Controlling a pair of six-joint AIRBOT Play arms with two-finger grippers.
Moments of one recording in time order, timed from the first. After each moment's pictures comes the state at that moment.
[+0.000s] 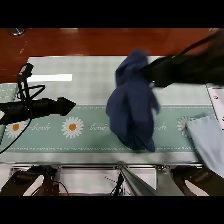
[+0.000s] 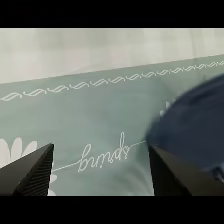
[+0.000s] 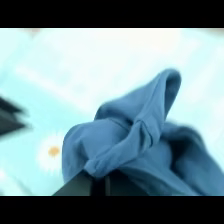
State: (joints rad) left arm -0.13 -0.70 0.72 1.00 -0.98 -1.43; right arm 0.48 -0.97 1.27 -1.12 1.06 1.55
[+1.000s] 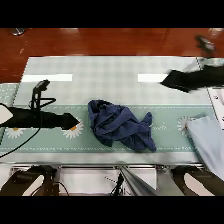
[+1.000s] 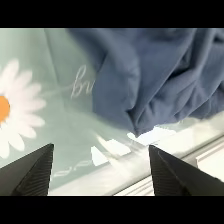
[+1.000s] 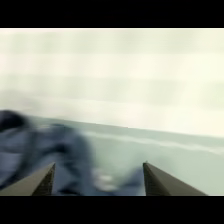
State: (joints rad) left arm -0.13 -0.76 0.67 0.98 -1.23 -1.43; right arm -0.08 -1.02 1.10 -1.14 1.19 1.55
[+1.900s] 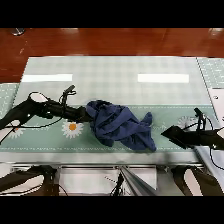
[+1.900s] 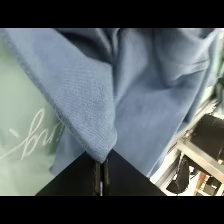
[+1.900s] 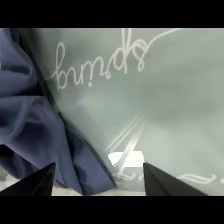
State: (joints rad) left arm -0.13 -1.32 0.71 0.56 -1.13 -1.09; right arm -0.38 -0.69 0.33 -0.98 1.27 1.44
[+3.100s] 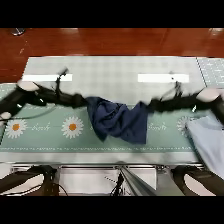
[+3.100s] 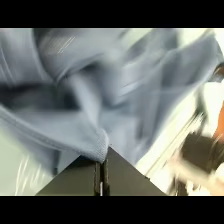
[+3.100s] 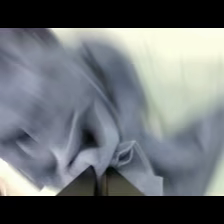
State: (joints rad) left arm -0.06 -1.26 0.96 0.52 -1.18 -1.06; right arm 0.04 -1.09 0.95 -0.77 1.11 1.35
